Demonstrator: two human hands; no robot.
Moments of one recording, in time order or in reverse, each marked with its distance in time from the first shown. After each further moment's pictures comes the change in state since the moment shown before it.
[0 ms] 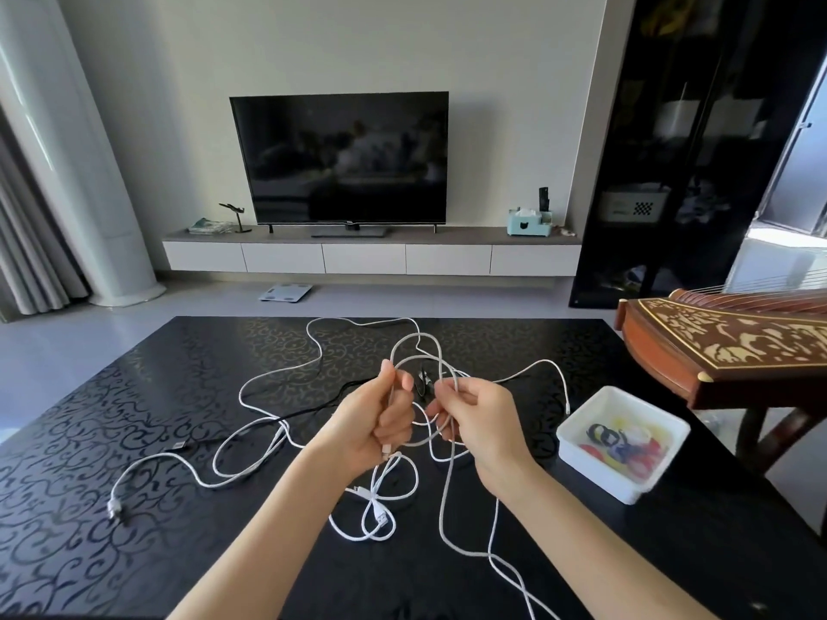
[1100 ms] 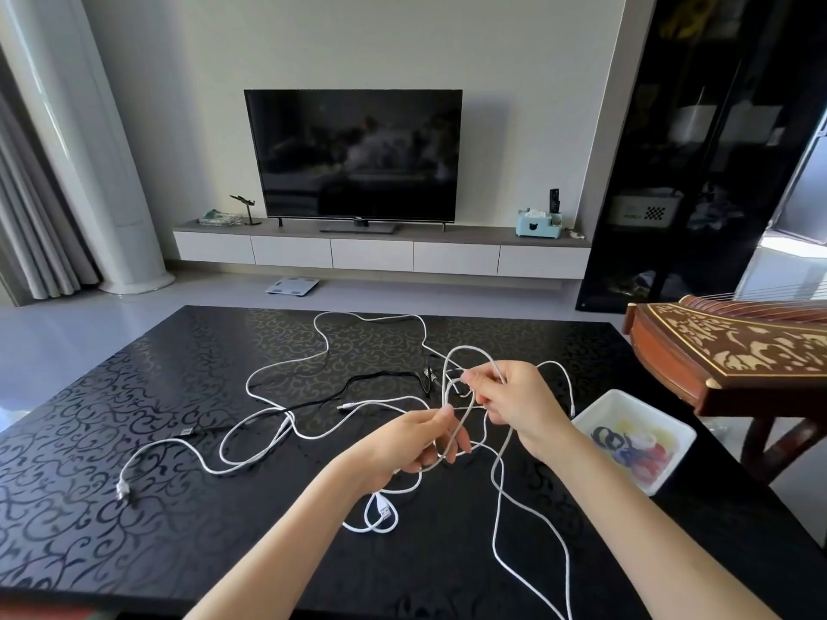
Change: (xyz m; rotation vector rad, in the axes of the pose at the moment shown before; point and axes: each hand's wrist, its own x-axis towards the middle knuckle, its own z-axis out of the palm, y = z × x) left_hand -0.009 -0.022 0.010 0.861 -0.058 -0.107; right_hand 0.032 -0.003 -0.037 -0.149 -0.125 0.019
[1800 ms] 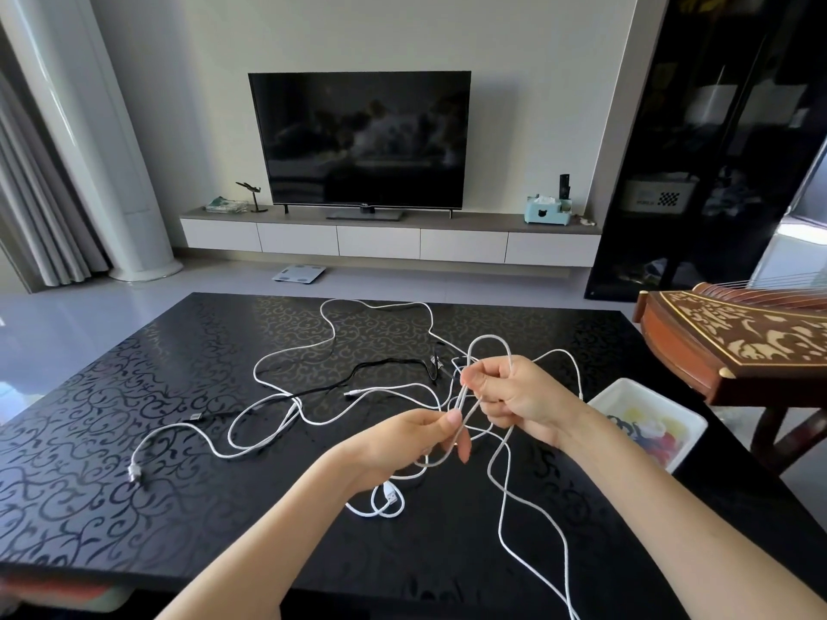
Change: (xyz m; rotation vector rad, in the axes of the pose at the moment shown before) left_hand -0.010 -0.013 -0.006 0.108 -0.121 0.062; right_hand 0.006 0.007 -0.010 0.145 -0.409 0.103
